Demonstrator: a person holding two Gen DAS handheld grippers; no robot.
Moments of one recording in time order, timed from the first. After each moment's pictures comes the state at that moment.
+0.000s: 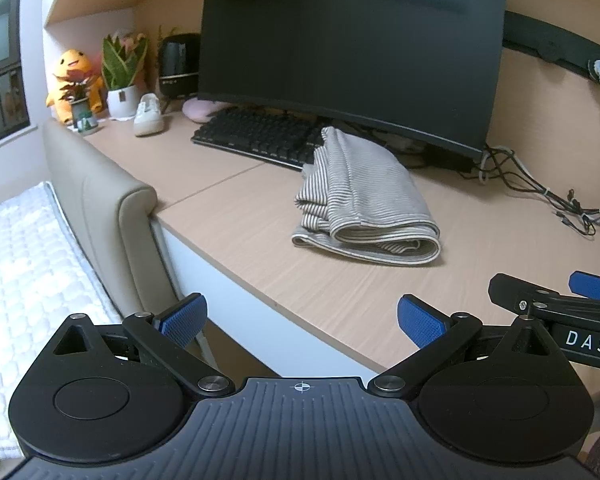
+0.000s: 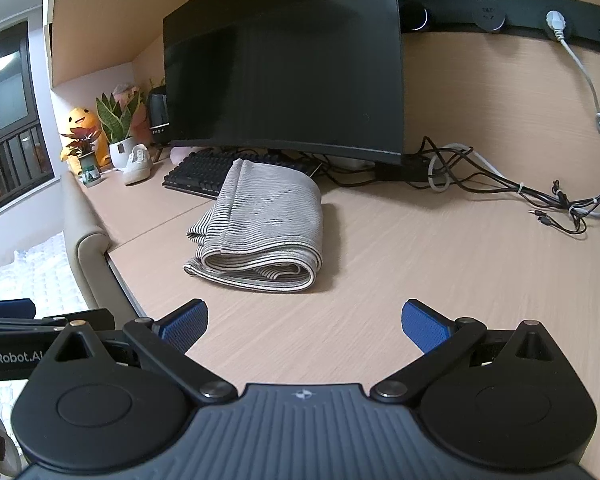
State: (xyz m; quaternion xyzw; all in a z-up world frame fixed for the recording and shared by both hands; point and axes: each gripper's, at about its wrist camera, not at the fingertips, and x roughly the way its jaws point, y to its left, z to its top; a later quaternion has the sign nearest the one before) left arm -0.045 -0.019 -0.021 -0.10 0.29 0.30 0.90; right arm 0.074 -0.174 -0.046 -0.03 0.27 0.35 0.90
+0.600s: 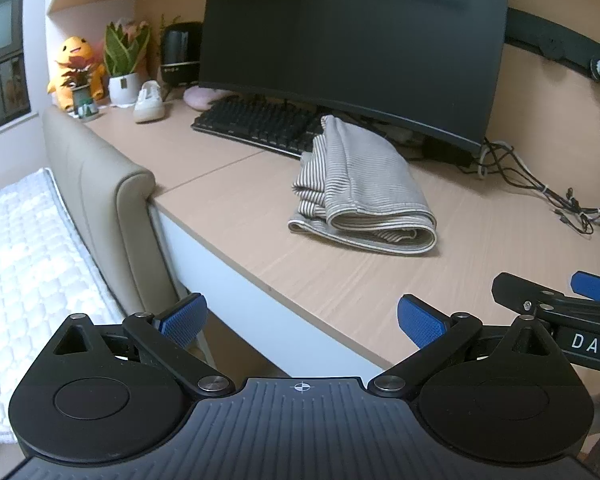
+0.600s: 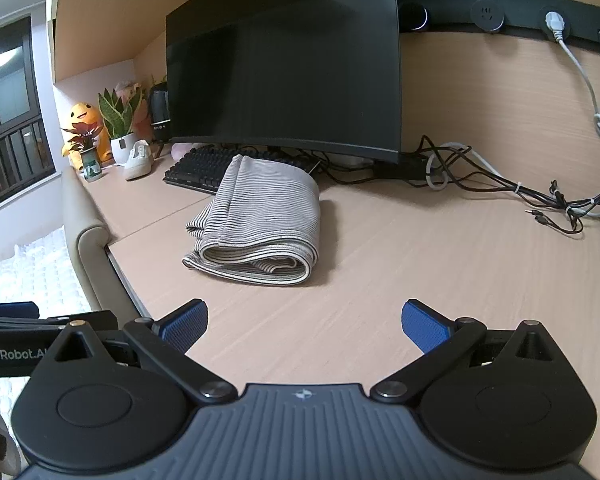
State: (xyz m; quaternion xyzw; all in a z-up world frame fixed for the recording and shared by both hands) left arm -0.047 -0.024 -0.026 -0.11 0.30 0.30 0.90; right arm 0.071 -0.182 -0.047 -0.03 0.27 0.35 0.90
